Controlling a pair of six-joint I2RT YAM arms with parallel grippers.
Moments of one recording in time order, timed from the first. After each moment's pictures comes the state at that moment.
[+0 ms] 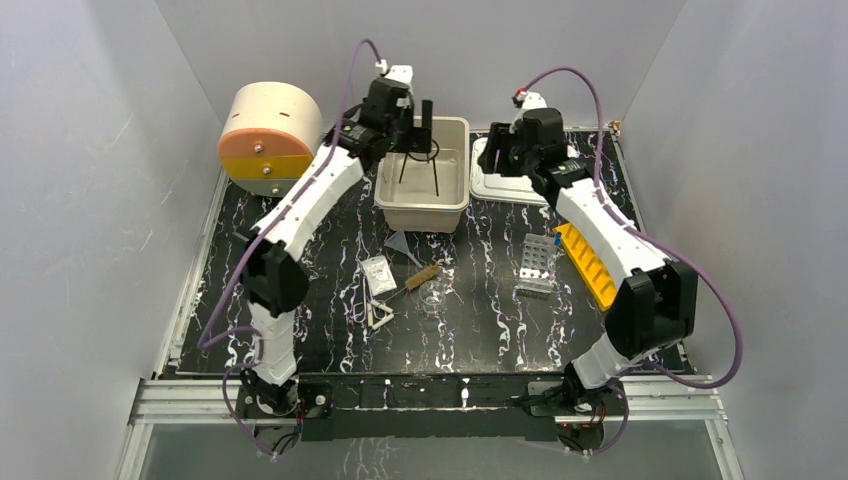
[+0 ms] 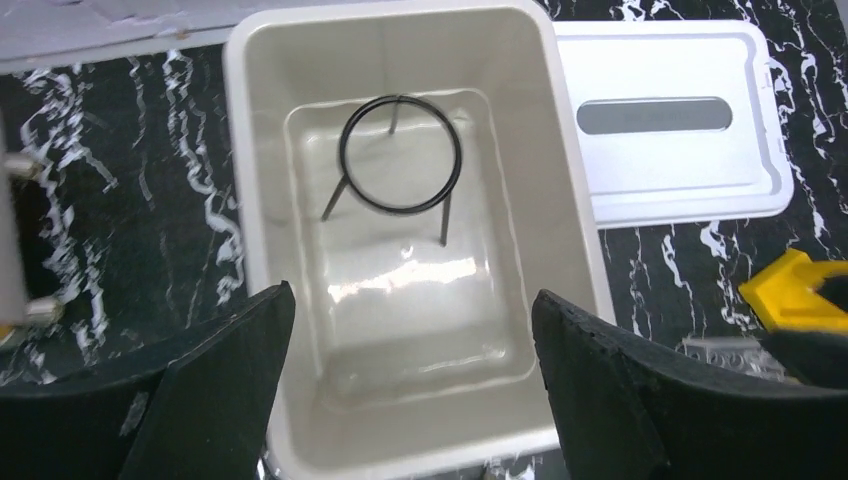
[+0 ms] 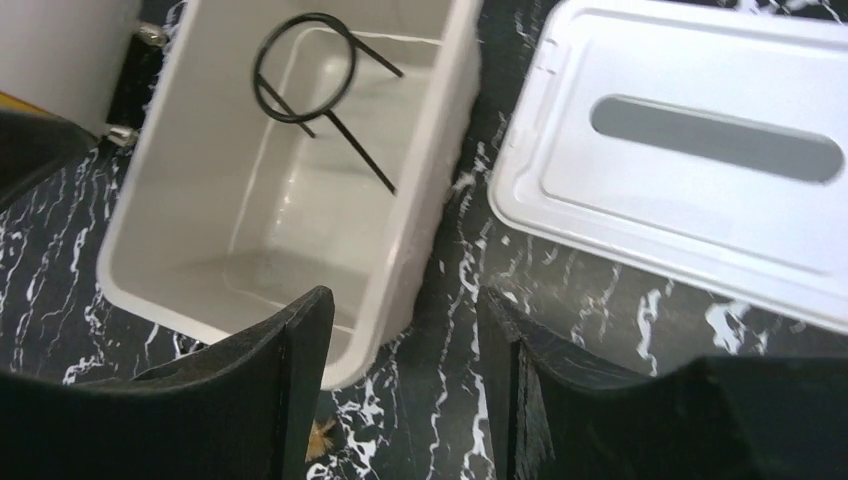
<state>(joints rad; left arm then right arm) -0.57 2.04 2.15 -0.68 -0.24 -0.26 0.35 1.54 1.38 -0.33 -0.06 0.31</state>
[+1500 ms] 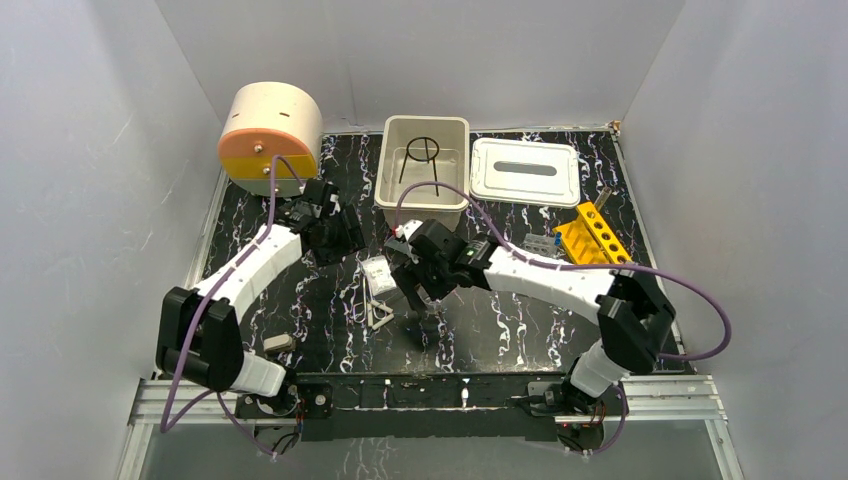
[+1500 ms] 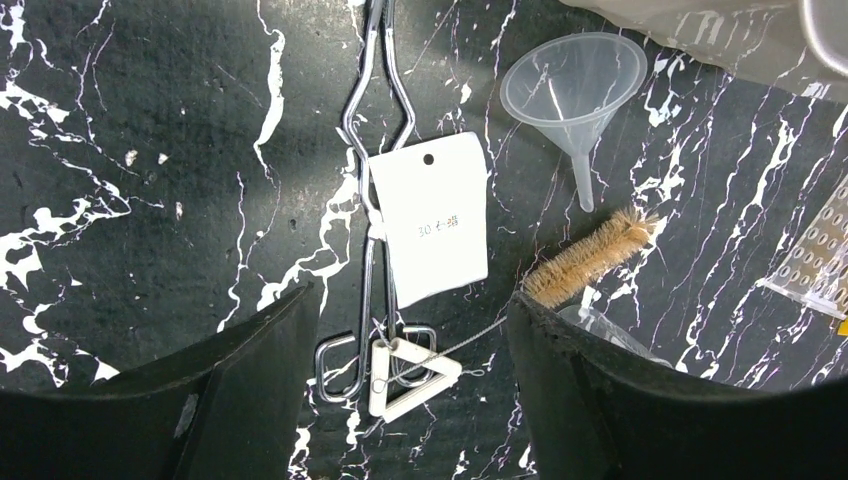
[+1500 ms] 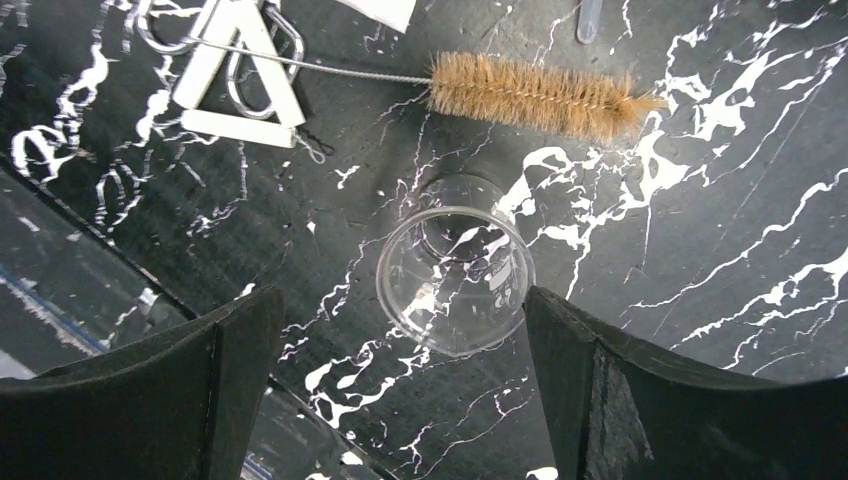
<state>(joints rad) -0.34 1.43 1.03 -0.65 0.04 -0.62 1.01 1.56 1.16 -0.59 0.00 0.23</state>
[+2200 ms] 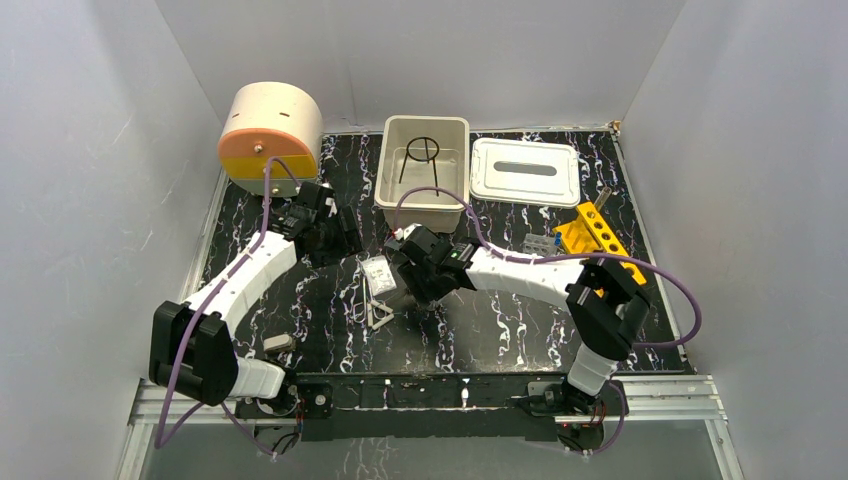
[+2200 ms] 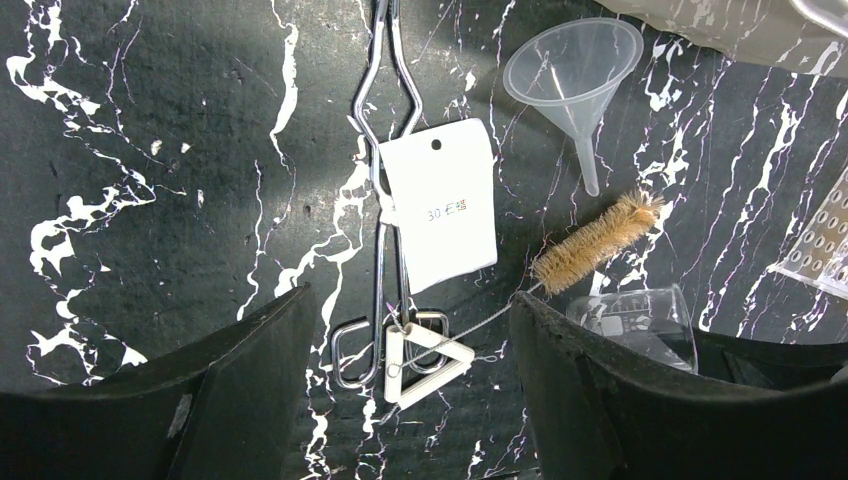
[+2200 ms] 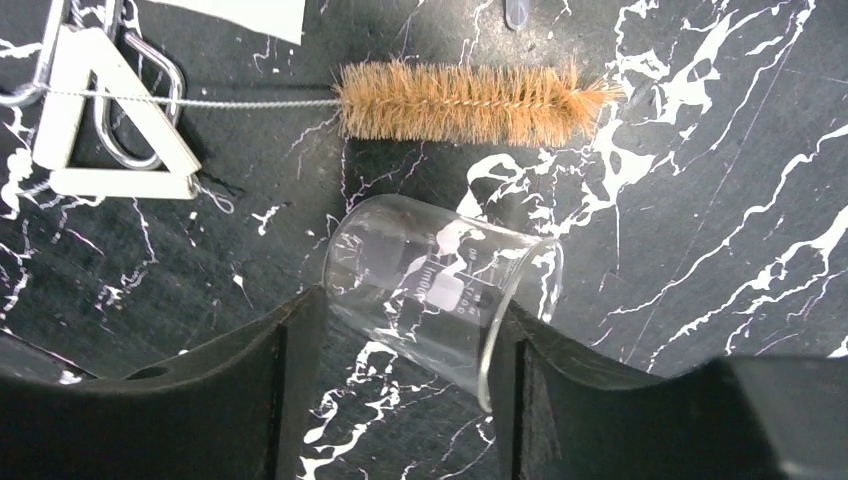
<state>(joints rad) -0.34 1.35 1.01 -0.66 0.03 -0.59 1.02 1.69 1.17 -0.58 0.13 0.30</state>
